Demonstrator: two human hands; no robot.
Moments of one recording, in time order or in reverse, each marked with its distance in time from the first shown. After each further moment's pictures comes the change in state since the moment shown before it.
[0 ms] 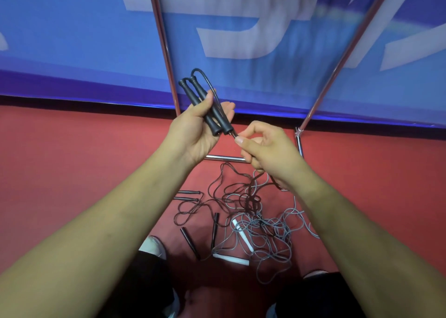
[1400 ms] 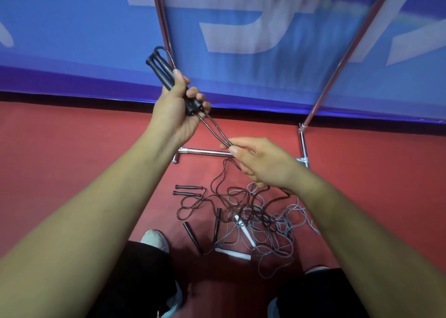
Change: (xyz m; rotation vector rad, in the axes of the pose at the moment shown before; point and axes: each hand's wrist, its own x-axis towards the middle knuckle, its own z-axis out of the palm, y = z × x) left_hand 0.015 0.024 -0.015 0.088 0.070 0.241; right_hand -0.017 -0.007 0.005 -0.316 -0.275 0.067
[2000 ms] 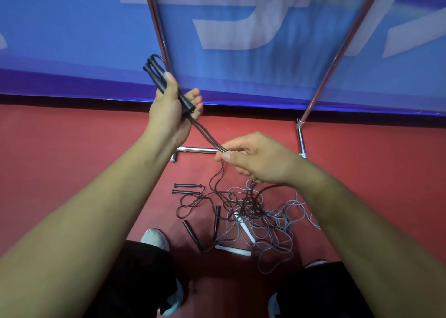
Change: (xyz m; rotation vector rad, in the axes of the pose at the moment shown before) left_hand -0.004 -0.008 -0.001 0.176 0.086 0.058; right_hand -0.008 -0.010 -0.008 -0.054 -0.075 -0.049
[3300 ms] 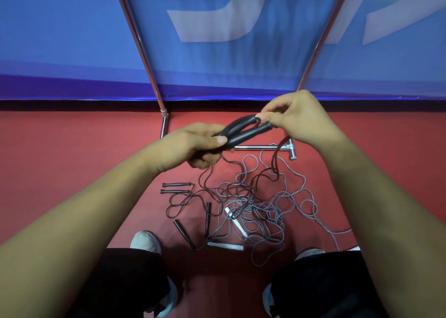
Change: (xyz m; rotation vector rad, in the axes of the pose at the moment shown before) left_hand -0.042 -0.020 0.000 0.803 -1.023 -0.261; right_hand -0.006 0.046 -0.085 -0.186 0.520 0.018
